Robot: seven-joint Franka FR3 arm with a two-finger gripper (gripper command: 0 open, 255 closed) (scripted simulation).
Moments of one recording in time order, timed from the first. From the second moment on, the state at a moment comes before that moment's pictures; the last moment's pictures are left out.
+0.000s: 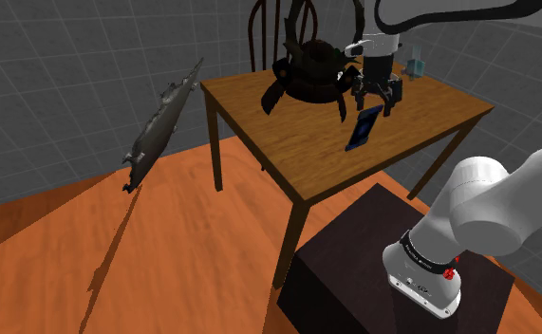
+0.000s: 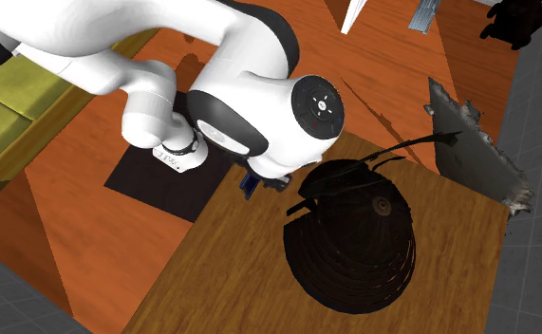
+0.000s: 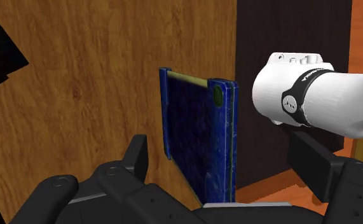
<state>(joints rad) 0.33 -0.46 -0.45 -2.26 -0.22 1.52 -1.45</state>
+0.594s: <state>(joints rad) 0.33 -0.45 -0.46 -2.30 -0.22 1.57 -1.46</state>
